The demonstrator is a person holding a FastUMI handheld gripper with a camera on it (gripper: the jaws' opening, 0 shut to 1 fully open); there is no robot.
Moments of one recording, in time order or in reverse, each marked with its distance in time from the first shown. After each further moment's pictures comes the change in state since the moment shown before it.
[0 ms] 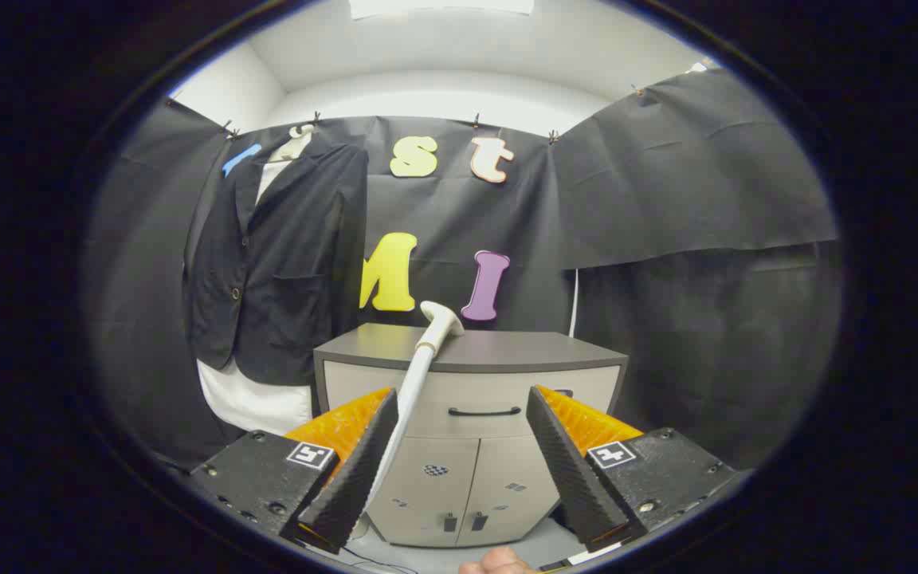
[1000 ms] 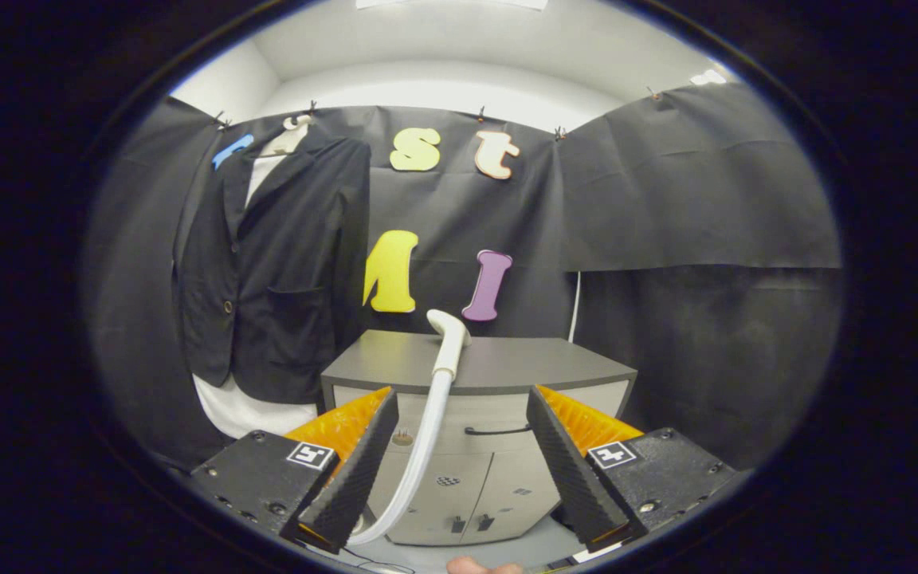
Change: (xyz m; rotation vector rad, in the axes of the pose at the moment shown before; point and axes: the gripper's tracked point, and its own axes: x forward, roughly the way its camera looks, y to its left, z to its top) arm 0.030 0.034 0.046 -0.006 0.071 -0.065
